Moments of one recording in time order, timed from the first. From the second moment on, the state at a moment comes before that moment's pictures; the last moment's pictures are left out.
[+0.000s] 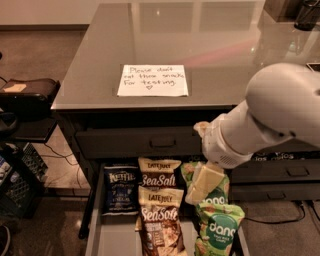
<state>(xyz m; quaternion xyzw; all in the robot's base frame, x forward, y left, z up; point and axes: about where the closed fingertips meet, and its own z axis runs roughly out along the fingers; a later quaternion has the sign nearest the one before) 0.429 -0.080 0.799 -0.62 0.75 0.09 0.22</state>
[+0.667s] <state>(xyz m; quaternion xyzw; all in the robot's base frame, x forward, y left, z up) 0.421 -0.032 0.668 -0.65 0.72 0.15 0.21</state>
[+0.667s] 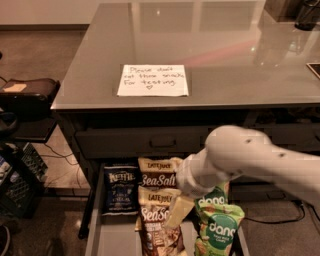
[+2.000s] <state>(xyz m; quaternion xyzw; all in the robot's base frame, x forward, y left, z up) 0.435 0.060 0.571 -0.67 0.68 0.19 0.24</state>
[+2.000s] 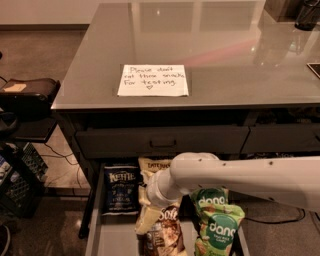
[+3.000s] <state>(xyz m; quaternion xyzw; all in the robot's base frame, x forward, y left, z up) 0.472 0.168 0.495 -0.71 0.63 0.17 0.27</state>
